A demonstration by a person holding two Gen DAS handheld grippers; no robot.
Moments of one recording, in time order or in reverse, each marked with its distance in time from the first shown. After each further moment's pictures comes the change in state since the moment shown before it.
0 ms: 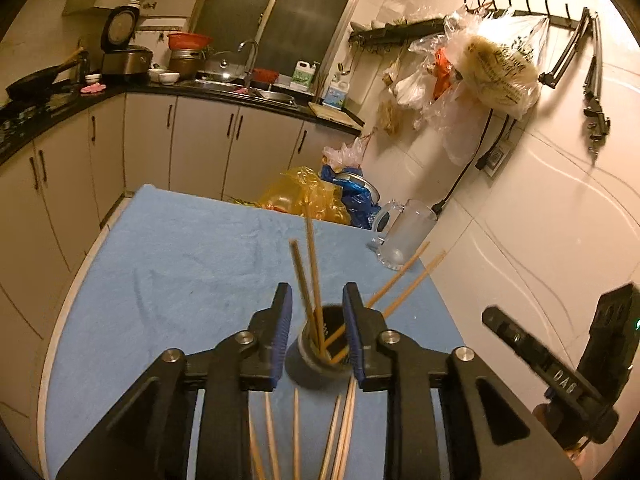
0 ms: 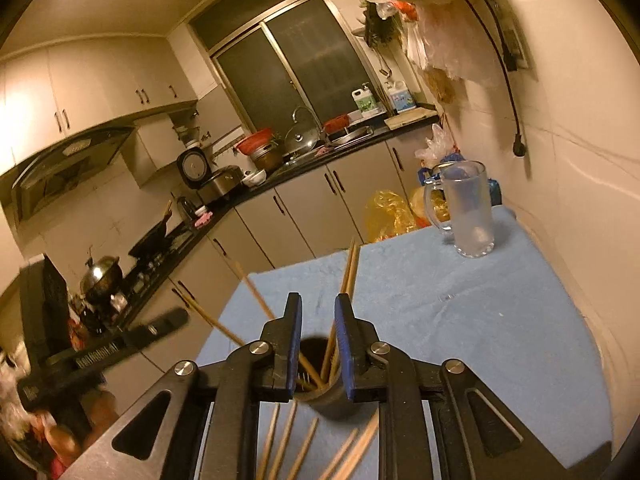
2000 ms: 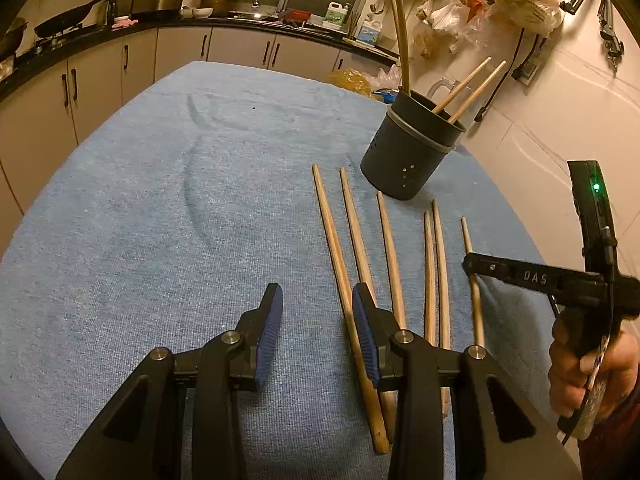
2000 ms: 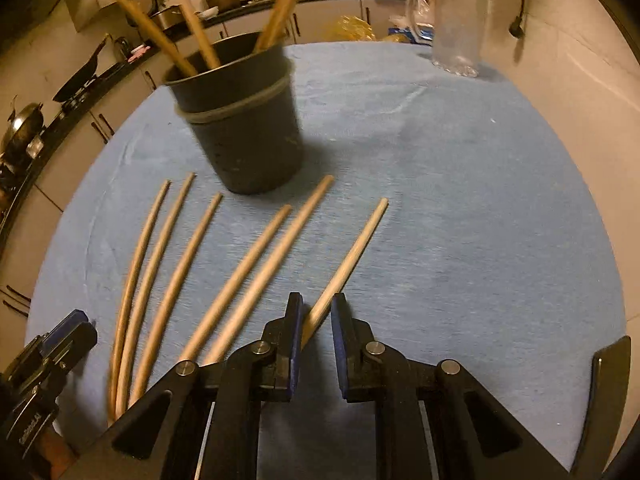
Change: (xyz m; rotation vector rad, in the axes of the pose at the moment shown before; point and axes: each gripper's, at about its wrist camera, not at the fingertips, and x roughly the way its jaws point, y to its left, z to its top) left arm 0.012 0.065 -0.195 -0.027 0.182 0.091; right arm 0.098 -0.028 -0.147 -0.118 0.536 -0.273
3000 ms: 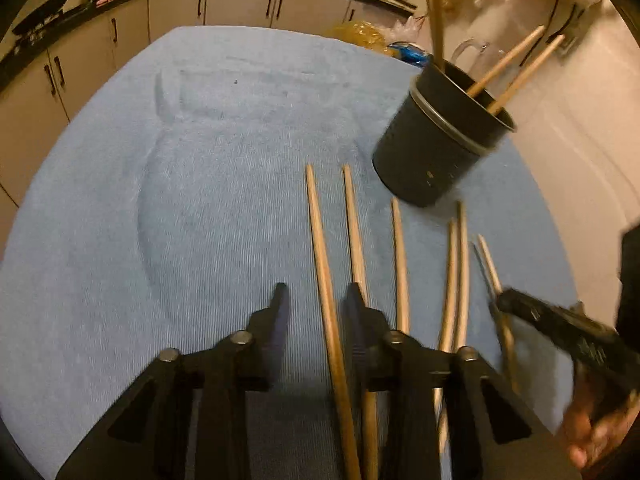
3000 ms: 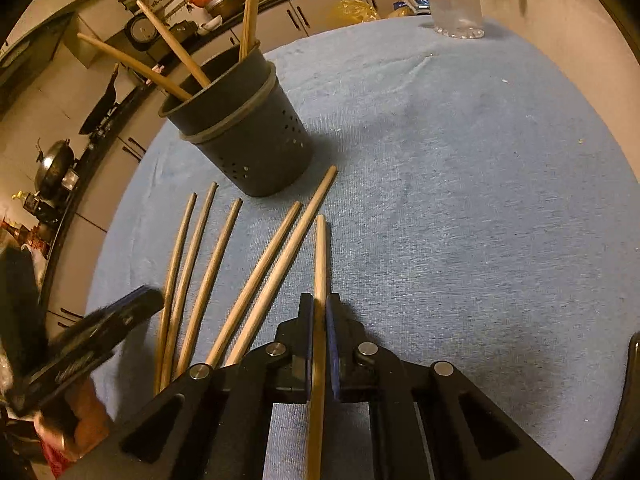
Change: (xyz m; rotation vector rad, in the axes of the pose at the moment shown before) left arm 0.067 -0.021 0.062 0.013 0.228 0.082; right arm -0.009 -0.027 -0.005 0.104 0.027 0.218
